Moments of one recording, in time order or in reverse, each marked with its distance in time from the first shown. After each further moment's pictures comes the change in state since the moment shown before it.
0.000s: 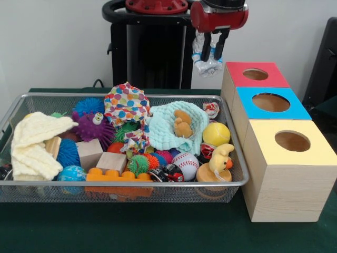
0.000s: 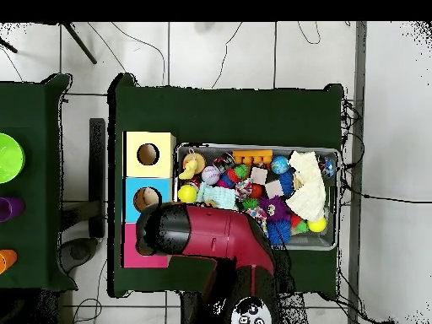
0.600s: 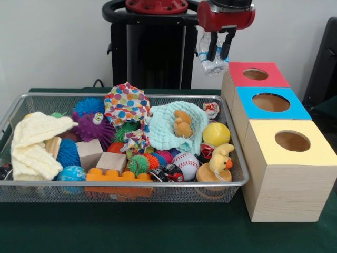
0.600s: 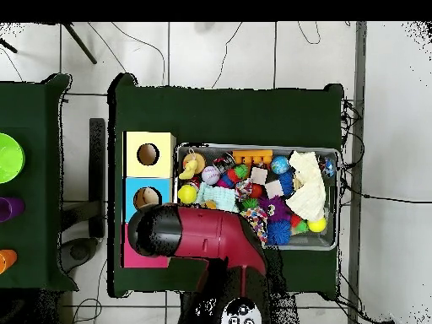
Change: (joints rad) arm 0.028 0.001 -0.005 0.000 0.007 0.000 0.051
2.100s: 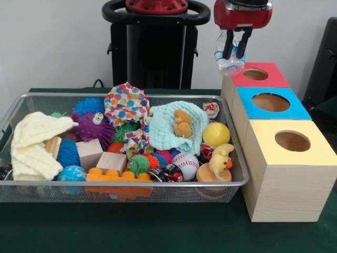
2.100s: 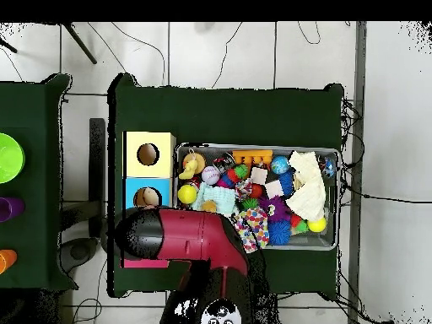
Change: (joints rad) arm 0.055 0.000 -0.003 0.000 0.028 0.000 0.134
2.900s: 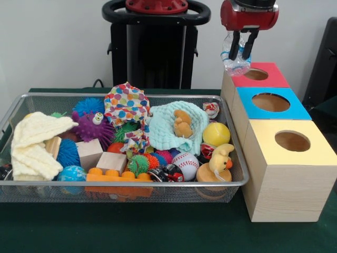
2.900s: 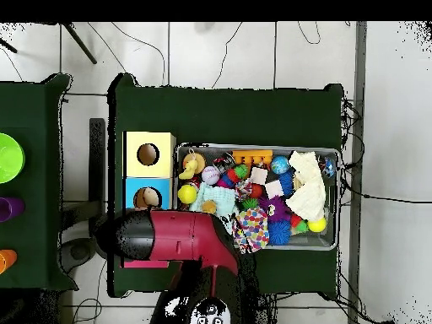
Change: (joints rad) arm 0.026 0.011 0.000 -0.001 0.004 0.000 0.051
